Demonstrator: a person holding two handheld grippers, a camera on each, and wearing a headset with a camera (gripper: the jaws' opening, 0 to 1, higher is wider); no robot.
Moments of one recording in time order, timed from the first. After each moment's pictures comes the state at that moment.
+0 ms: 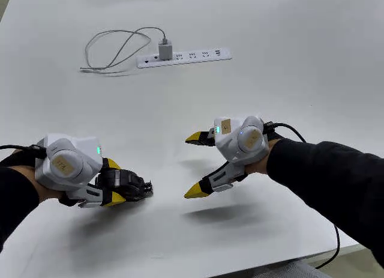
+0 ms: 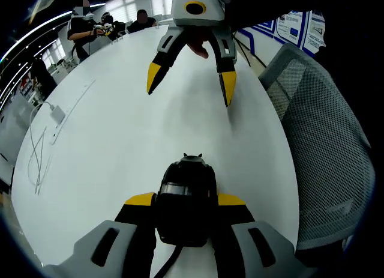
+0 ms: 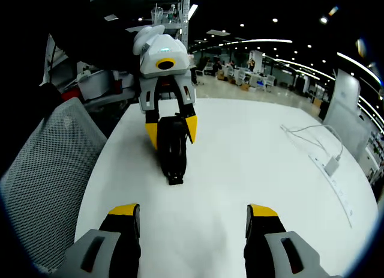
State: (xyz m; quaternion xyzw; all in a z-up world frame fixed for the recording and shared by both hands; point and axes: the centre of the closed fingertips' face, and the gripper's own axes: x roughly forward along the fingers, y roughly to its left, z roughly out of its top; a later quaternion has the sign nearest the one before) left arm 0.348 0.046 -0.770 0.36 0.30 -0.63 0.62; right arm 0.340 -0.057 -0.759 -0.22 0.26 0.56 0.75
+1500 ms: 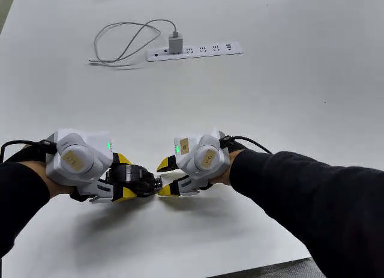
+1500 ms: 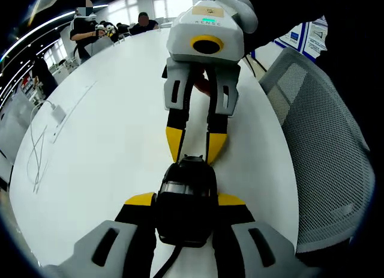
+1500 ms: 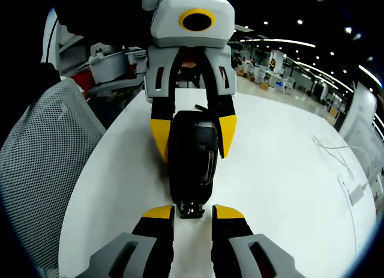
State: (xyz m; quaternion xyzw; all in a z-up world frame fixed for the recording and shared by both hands) left arm 0.349 0.045 -0.769 0.35 0.30 -0.63 0.62; right arm 0.338 0.017 -0.798 -0.26 0.26 0.60 0.71
